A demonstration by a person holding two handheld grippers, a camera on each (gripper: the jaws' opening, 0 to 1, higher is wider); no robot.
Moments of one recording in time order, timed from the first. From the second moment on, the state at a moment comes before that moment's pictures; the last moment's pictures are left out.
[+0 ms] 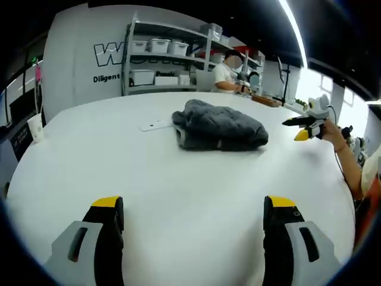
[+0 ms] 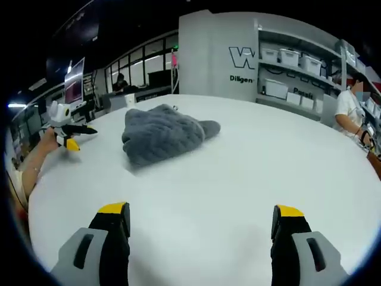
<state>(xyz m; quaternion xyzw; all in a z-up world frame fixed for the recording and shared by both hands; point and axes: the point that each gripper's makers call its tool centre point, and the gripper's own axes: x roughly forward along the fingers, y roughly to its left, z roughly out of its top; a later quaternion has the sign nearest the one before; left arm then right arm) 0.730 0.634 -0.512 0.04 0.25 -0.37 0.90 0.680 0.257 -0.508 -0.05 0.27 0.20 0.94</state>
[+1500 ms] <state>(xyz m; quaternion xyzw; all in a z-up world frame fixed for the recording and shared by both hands) 0.739 0.665 -0.504 0.02 0.25 -0.32 0.92 0.674 0.268 -0.506 -0.10 0.30 0.21 0.93</state>
